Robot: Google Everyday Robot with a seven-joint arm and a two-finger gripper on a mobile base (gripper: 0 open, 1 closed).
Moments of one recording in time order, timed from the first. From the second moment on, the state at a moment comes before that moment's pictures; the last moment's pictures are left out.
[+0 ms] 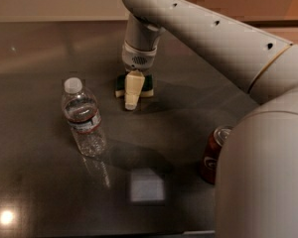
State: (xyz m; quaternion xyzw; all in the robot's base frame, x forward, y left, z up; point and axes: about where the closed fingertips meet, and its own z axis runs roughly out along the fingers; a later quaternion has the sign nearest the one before) arm 0.625 0.050 0.829 -0.72 0.68 0.07 0.11
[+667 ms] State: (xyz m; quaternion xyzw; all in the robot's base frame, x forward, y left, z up) arm 0.627 0.042 0.838 -0.72 0.68 0.08 0.10
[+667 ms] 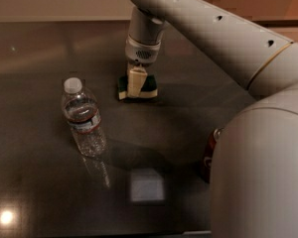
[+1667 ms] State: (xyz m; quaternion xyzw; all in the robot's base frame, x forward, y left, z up) arm 0.598 0.018 0.937 -0.74 0.64 0.10 0.15
